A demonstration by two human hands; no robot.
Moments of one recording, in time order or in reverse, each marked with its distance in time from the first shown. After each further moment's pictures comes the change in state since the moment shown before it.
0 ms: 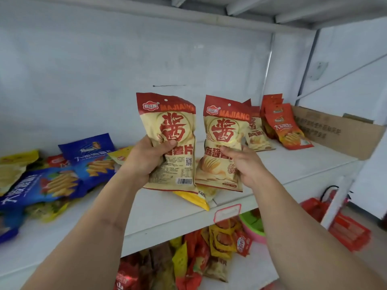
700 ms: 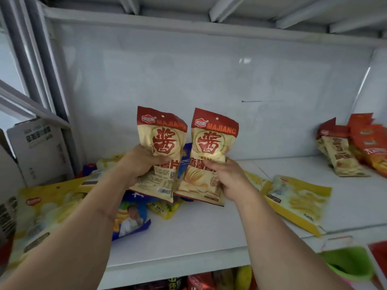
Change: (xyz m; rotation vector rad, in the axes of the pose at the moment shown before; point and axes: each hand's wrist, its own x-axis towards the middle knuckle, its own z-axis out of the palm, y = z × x) left_hand -0.035 0.048 -0.282 0.346 0.239 -0.210; right_hand -0.029 0.056 0.302 -0.026 -0.259 0.116
